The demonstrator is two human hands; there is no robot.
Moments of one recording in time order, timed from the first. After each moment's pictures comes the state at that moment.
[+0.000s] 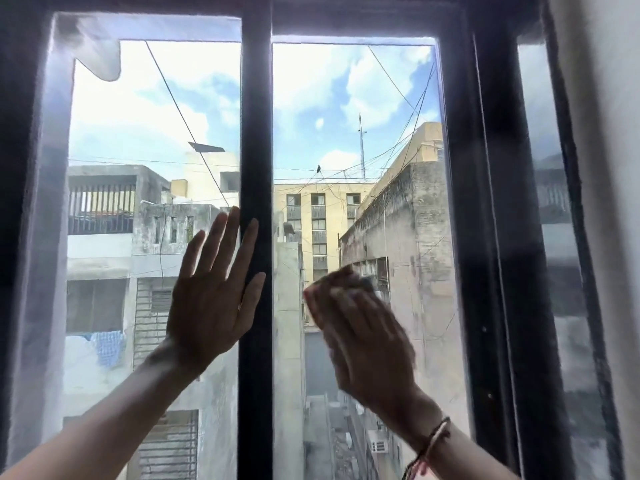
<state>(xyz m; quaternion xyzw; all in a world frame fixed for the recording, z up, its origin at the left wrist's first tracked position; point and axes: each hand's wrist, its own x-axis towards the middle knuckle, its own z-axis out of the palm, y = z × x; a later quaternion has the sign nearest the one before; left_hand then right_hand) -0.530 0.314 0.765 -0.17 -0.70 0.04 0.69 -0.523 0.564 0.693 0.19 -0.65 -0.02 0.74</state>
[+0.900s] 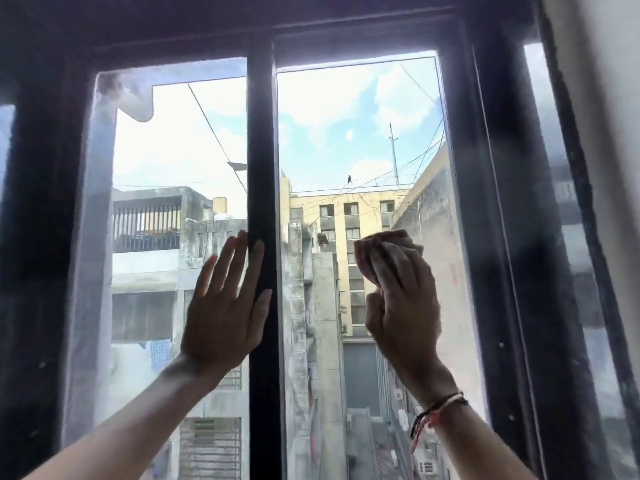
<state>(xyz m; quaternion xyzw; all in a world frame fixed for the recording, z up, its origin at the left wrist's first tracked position) -0.511 0.327 0.772 -0.15 -0.75 0.02 0.65 -0.518 0.595 0.759 0.14 -0.64 0.16 0.74</state>
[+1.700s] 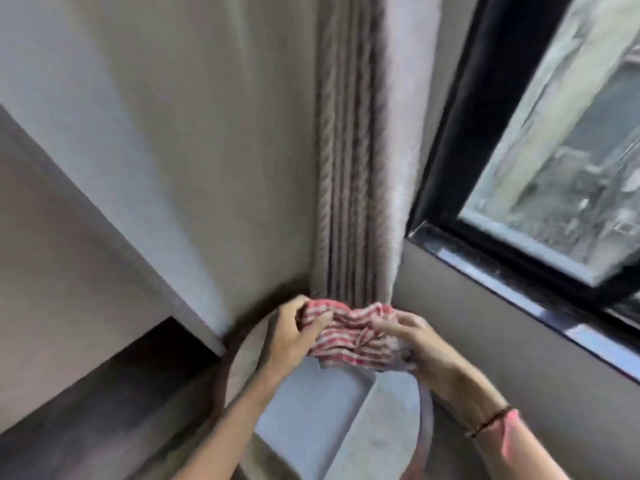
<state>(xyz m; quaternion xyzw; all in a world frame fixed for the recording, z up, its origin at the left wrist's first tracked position) -0.075 0.029 0.284 0.27 -0.72 -0.61 0.18 -0.211 0.212 0.282 0.11 -0.63 0.59 -0.49</state>
